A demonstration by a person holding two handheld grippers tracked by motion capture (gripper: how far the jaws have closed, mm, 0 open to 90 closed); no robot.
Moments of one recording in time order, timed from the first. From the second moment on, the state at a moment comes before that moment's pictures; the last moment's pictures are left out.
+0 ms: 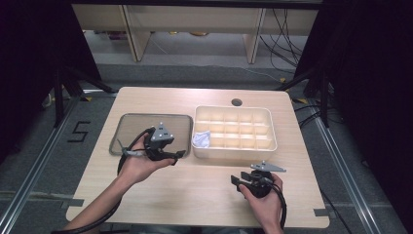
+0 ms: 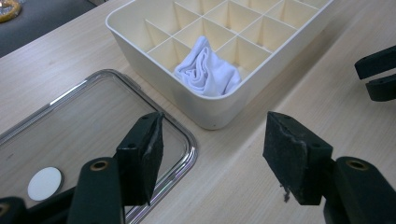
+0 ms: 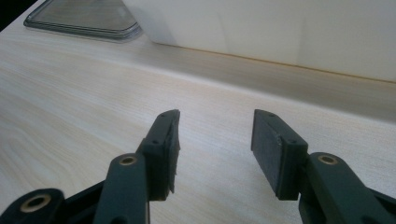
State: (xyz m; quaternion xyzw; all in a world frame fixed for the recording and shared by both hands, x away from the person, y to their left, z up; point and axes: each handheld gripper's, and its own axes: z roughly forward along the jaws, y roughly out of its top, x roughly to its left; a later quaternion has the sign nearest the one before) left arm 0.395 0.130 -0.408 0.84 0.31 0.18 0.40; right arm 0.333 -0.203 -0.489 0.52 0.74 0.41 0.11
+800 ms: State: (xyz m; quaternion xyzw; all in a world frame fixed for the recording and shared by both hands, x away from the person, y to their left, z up) left arm 0.365 0.144 -0.436 0.80 0.36 0.18 0.45; right arm 0.334 -0.202 -0.491 0.53 0.73 0.41 0.10
